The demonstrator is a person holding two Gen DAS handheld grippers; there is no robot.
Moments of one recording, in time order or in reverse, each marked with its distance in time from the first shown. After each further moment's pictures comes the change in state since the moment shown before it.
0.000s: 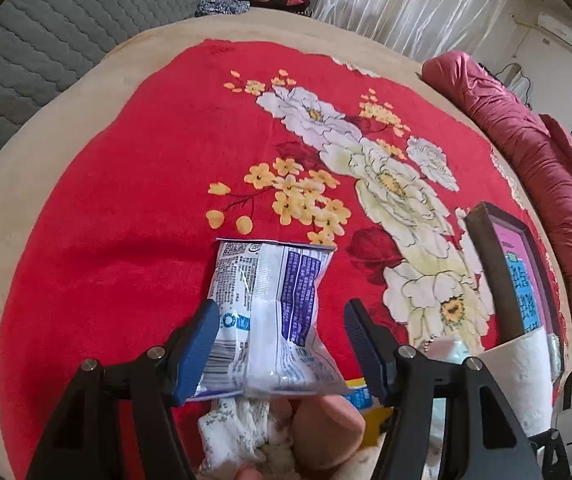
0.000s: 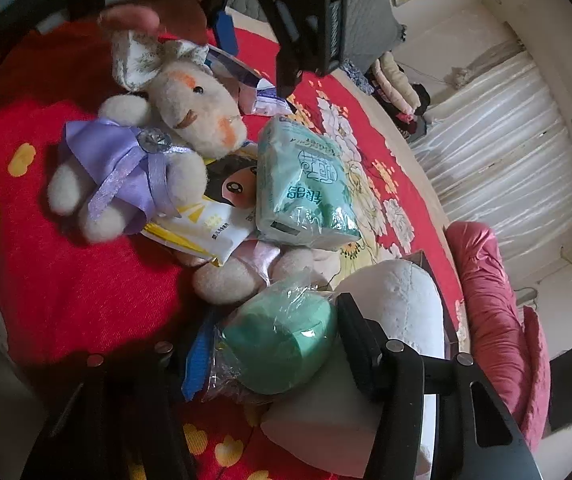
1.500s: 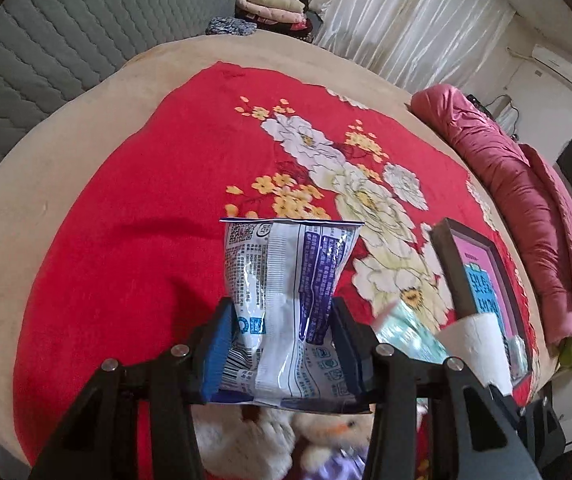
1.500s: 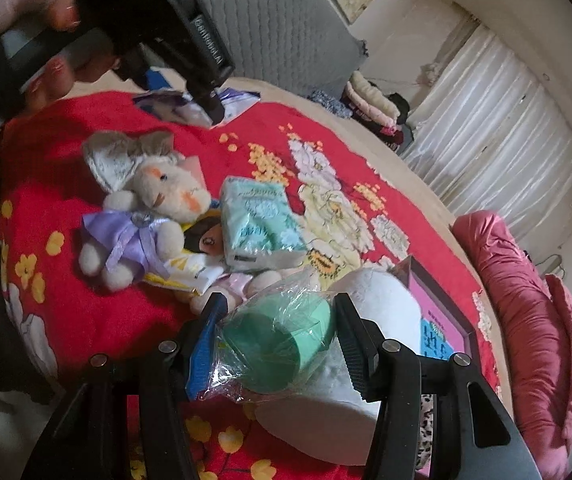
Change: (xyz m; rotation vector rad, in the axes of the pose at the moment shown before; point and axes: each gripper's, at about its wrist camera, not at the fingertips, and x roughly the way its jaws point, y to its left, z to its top) left arm -0.068 0.008 -0.030 -0.061 -0.093 -0.076; right arm -0.038 -0.045 -0.013 0.215 -0.164 0.069
